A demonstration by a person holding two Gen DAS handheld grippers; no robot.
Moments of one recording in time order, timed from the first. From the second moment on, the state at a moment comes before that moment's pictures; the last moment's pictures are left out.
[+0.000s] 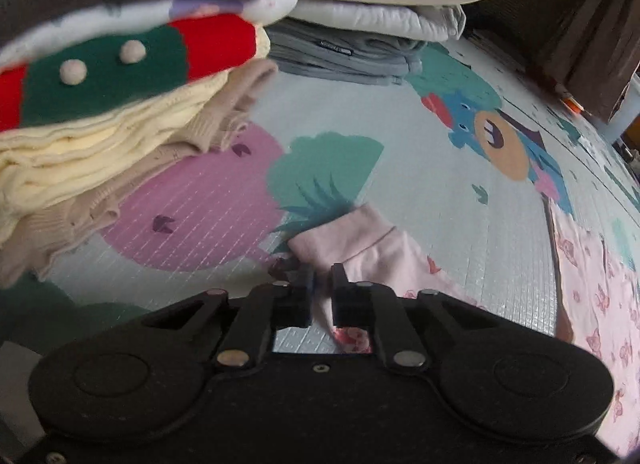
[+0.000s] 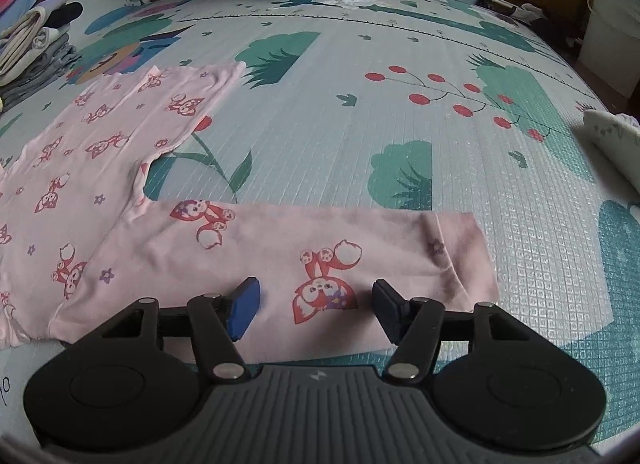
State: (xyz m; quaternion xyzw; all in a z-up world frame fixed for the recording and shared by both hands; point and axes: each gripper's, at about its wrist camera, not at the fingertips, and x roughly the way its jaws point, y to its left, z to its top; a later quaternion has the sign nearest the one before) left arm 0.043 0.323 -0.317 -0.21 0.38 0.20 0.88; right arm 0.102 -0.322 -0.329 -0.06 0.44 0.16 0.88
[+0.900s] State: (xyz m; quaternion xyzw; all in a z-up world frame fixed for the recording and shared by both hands) left arm 0.041 0.196 -0.309 -0.01 0.38 -0.02 0.92; right arm 0.094 -0.343 -0.316 -0.05 0.40 0.13 0.90
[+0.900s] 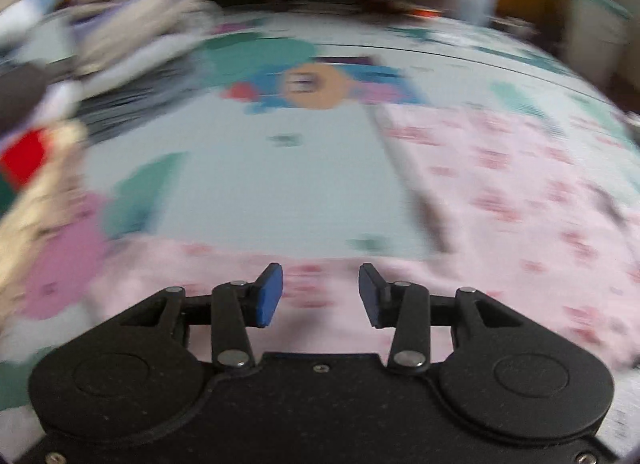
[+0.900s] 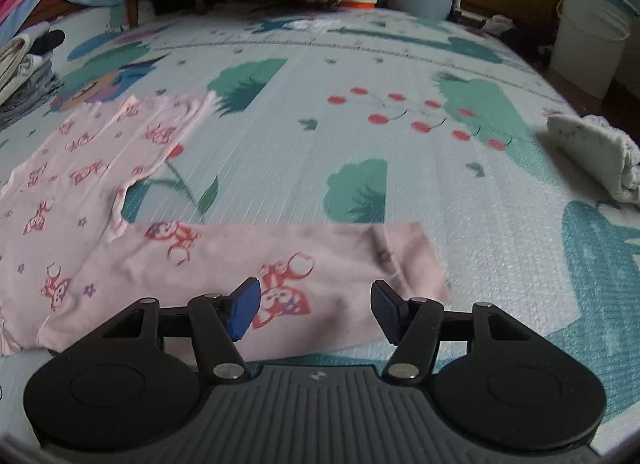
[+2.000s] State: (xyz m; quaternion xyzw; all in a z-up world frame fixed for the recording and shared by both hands) left arm 0.141 0.019 -0.245 0.08 0.43 -0.25 0.87; right arm 0.045 -0.335 -0.317 0.19 0.50 0.15 0.83
